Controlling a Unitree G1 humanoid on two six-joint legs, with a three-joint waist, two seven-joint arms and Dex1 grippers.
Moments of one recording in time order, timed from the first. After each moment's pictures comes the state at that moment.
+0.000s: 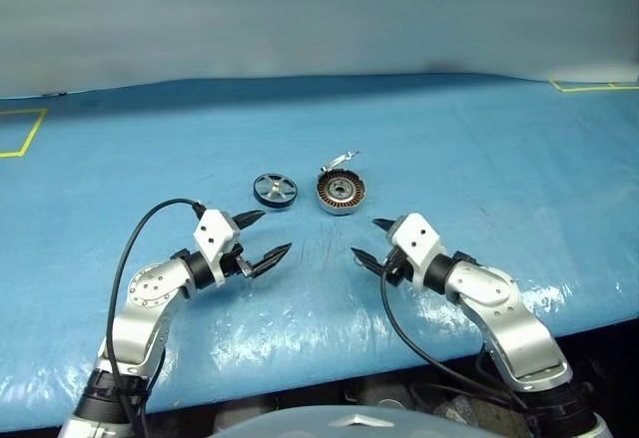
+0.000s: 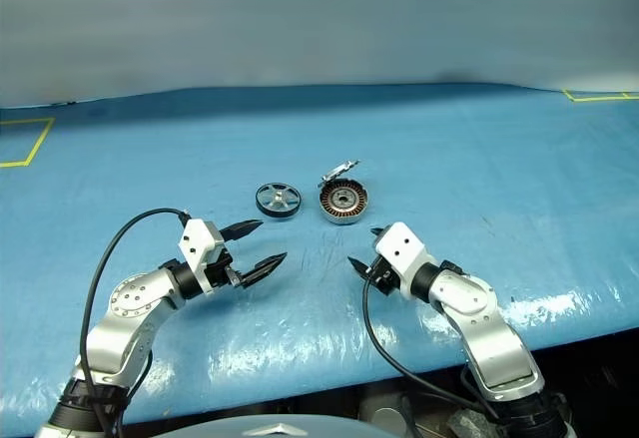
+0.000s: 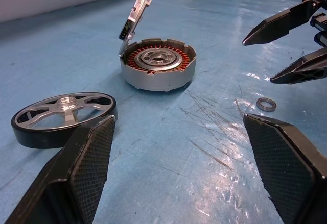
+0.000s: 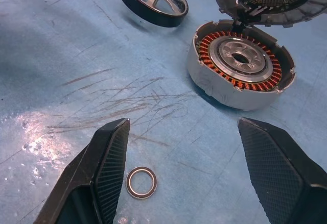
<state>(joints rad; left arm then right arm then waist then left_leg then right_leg) 0.01 0.45 -0.07 -0.20 -0.29 0.14 -0.77 0.02 -0.48 0.15 -0.44 0.09 0.45 0.59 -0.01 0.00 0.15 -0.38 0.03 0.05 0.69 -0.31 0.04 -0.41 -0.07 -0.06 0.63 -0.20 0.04</state>
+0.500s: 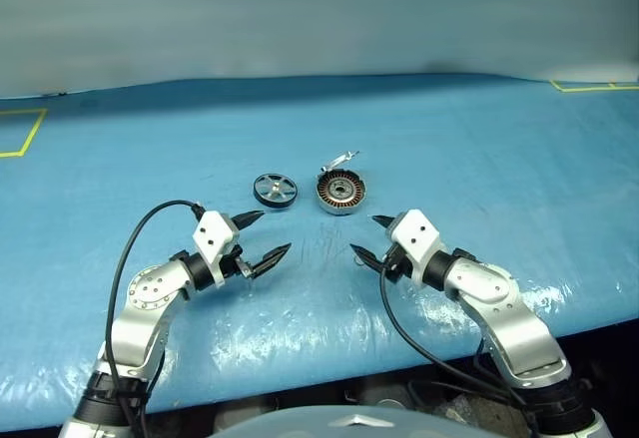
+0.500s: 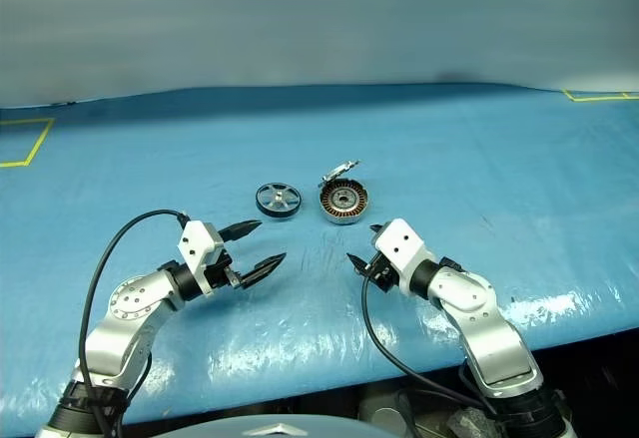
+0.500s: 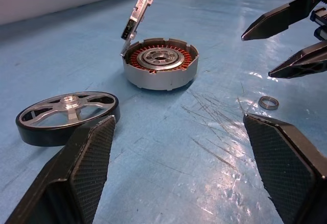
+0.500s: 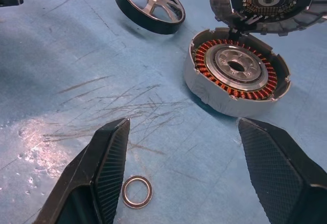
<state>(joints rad) 0.02 0.45 -0.07 -0.20 -0.29 0.12 -0.76 -0.02 -0.49 0.15 -0.44 0.09 0.46 0.60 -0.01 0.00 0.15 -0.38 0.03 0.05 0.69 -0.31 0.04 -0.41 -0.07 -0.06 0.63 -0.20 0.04</state>
